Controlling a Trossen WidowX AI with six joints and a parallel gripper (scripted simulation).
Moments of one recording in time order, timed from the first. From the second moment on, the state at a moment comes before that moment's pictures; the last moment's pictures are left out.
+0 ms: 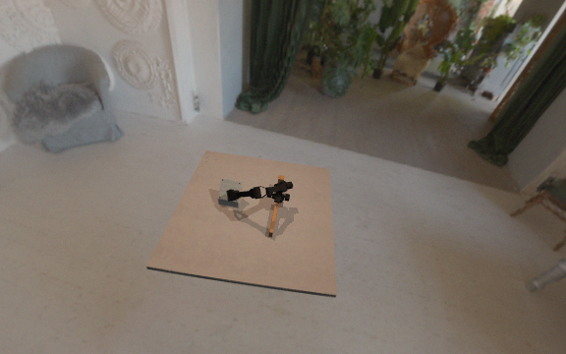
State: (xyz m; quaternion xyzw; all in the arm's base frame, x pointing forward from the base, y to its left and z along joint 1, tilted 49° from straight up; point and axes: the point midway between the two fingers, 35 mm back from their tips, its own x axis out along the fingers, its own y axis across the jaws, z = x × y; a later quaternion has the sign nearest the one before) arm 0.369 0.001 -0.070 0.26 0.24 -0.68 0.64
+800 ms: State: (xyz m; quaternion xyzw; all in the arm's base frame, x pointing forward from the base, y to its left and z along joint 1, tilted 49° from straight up) arm 0.369 0.003 -0.072 0.26 0.24 -0.68 0.64
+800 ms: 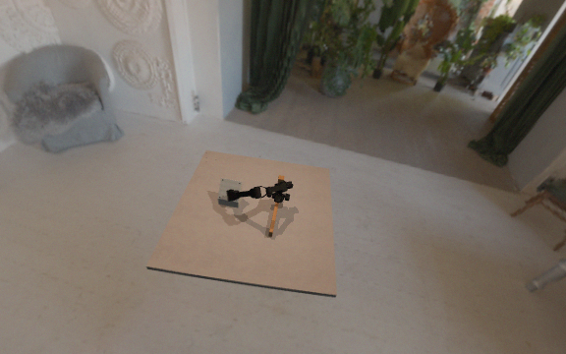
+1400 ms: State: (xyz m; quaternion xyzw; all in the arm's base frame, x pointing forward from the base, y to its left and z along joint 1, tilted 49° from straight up) arm 0.369 0.004 -0.074 0.26 0.24 -0.68 0.64
